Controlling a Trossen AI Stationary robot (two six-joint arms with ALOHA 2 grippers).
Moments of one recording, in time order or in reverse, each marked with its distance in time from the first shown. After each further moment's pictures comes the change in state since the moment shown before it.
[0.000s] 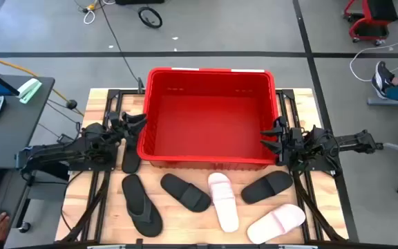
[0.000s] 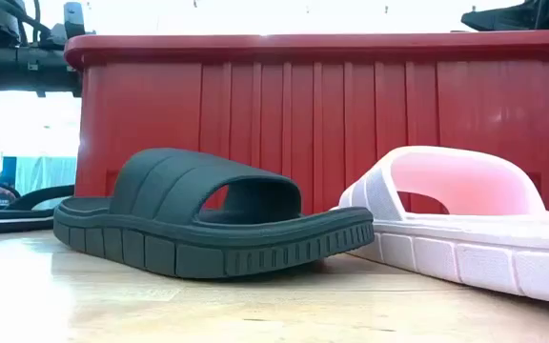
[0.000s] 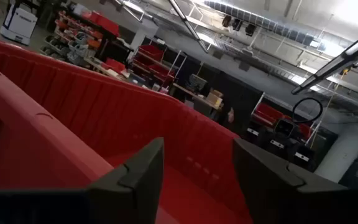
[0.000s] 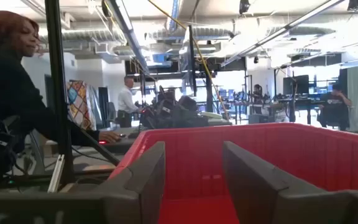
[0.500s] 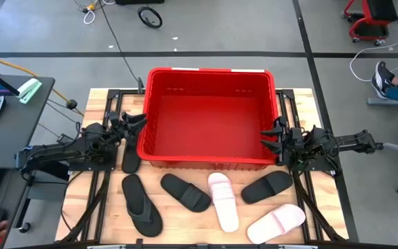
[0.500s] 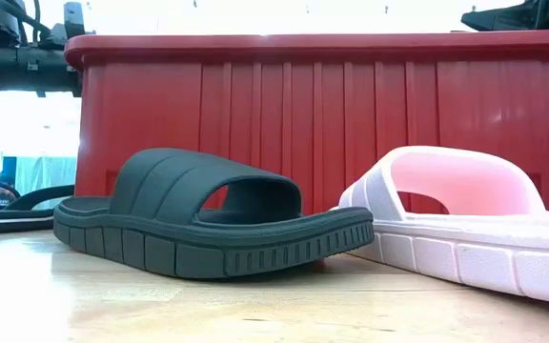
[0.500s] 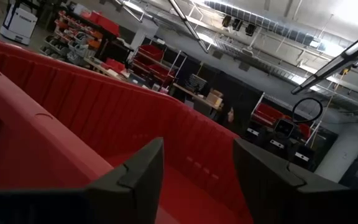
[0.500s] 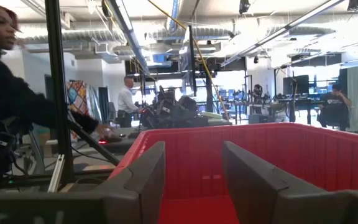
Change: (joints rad) left arm 0.000 0.000 0.000 0.000 0.000 0.000; right arm 0.000 0.000 0.000 0.000 0.000 0.000
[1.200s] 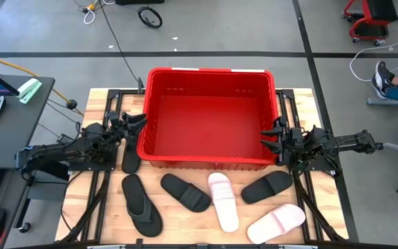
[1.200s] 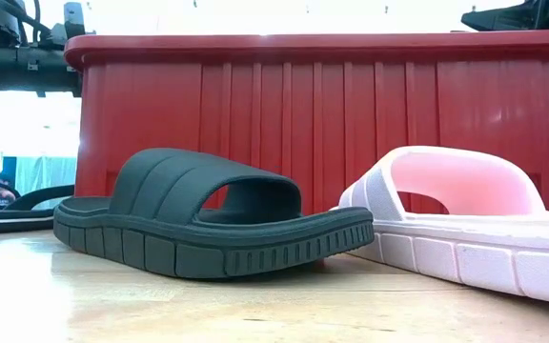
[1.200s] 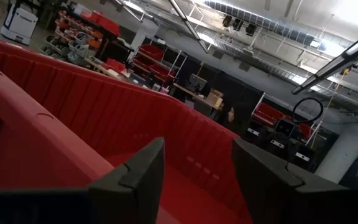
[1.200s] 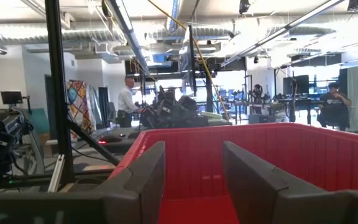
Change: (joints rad) left arm 0.000 0.000 0.000 0.000 -0.001 0.000; right arm 0.000 0.000 0.000 0.000 0.000 0.000
